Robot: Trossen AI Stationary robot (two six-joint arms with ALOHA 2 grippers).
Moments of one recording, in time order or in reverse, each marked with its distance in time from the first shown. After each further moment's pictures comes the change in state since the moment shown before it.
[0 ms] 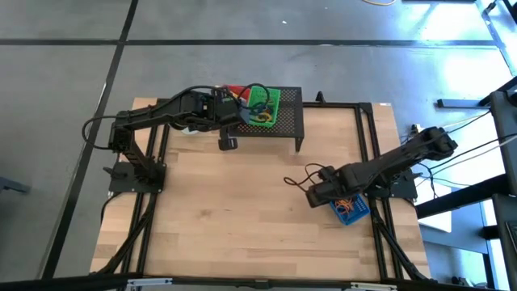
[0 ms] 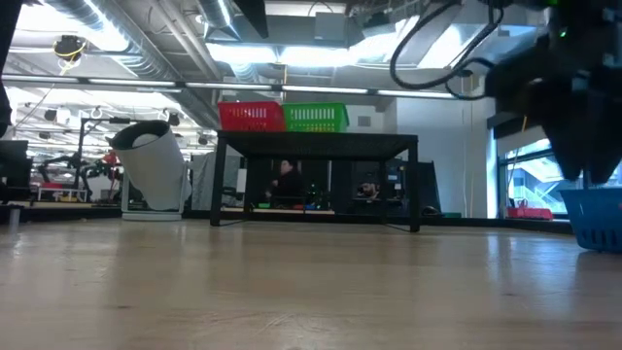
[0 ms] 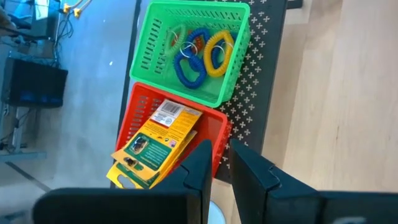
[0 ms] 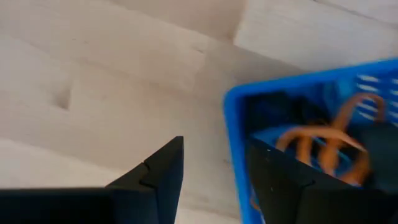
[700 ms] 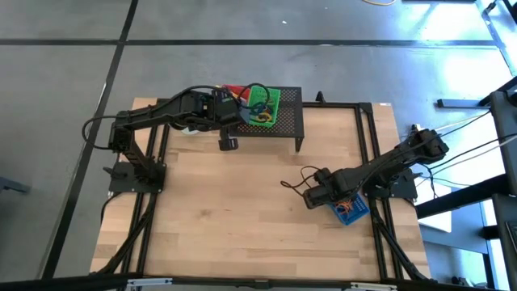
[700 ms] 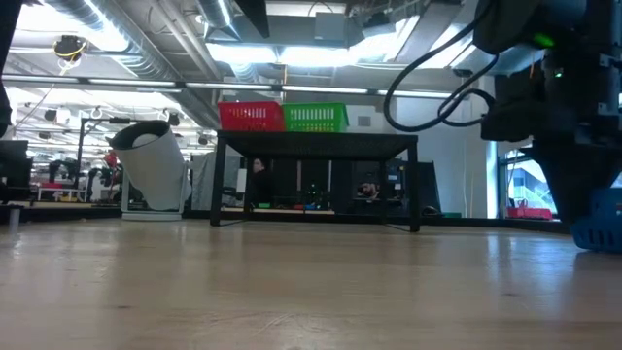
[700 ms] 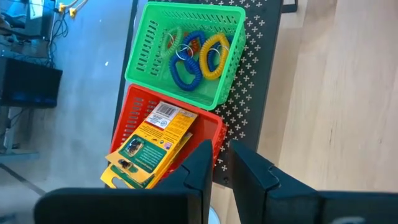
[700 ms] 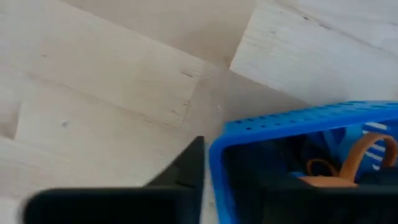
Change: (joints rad) left arm 0.000 0.000 0.000 0.007 0.018 -0.010; right arm -0.006 0.105 -0.067 0.114 0.067 -0.062
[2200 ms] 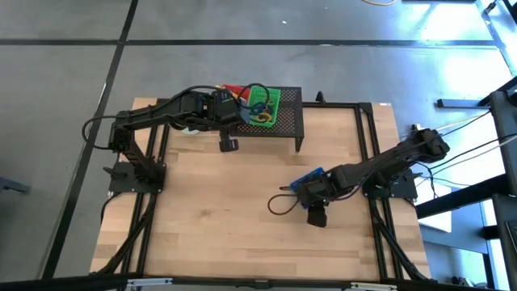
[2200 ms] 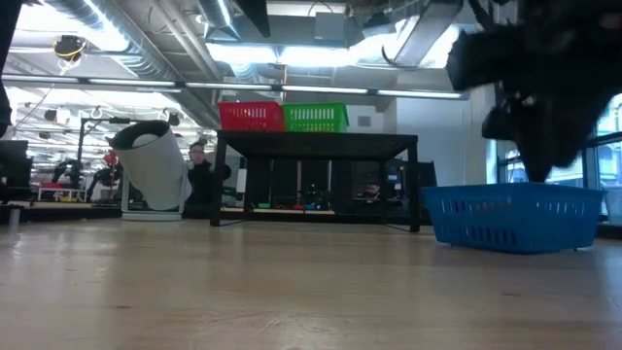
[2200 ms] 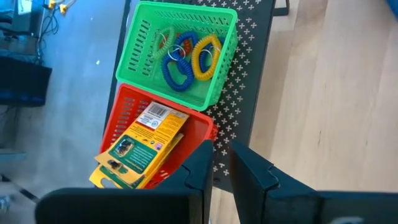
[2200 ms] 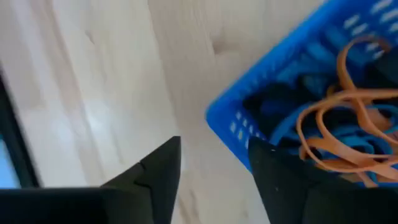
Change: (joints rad) left arm -0.001 0.000 0.000 0.000 0.032 -0.026; right arm -0.021 -0.014 0.104 0.162 -0.204 -0.977
